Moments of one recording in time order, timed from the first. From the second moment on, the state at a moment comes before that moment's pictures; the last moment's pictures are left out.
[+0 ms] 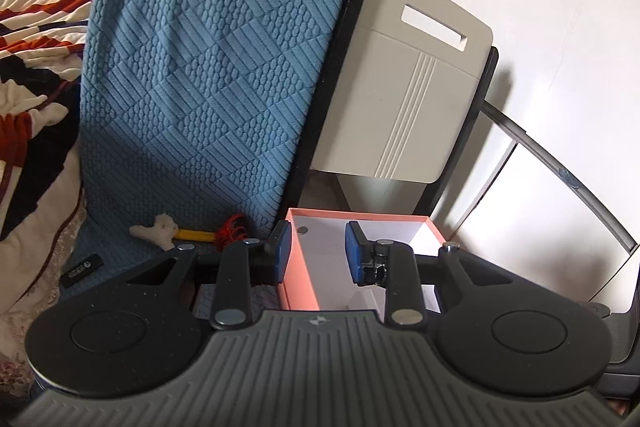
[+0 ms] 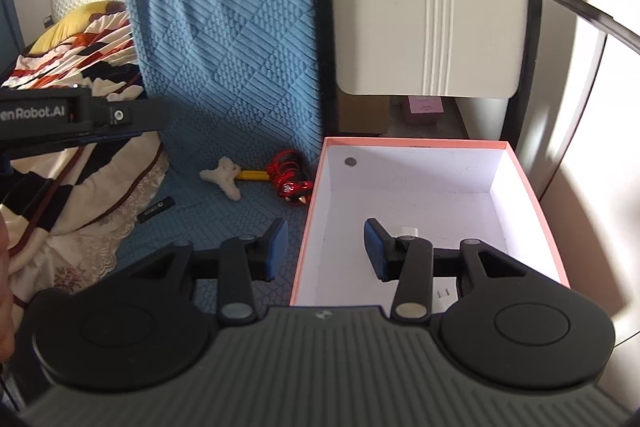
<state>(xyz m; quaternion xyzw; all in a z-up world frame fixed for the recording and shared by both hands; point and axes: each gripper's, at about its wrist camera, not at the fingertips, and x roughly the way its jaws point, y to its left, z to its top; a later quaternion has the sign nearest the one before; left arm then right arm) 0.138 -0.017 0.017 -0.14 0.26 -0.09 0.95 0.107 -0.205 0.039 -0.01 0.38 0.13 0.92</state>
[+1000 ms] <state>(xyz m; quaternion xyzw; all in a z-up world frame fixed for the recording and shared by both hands) 0.106 0.052 -0.069 -0.16 0.26 -0.04 0.95 0.081 -0.121 -0.026 -0.03 0.40 0.16 0.90</state>
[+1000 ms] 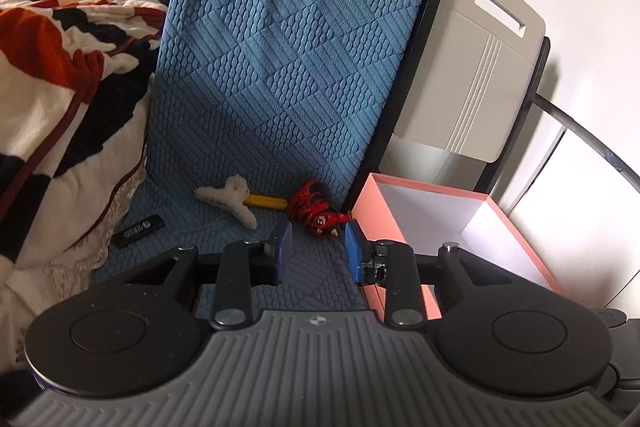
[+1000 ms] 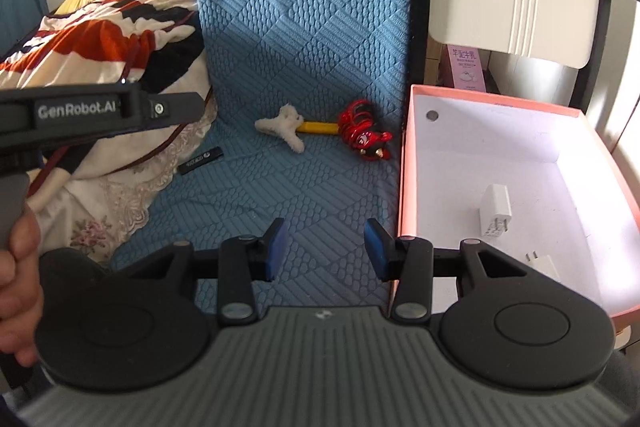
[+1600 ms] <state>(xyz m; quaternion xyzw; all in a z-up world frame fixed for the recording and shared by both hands) 0.161 0.061 -0.115 -0.13 0.31 -0.04 0.94 0.110 -0.105 -0.060 -0.05 0.40 0.15 0.90</state>
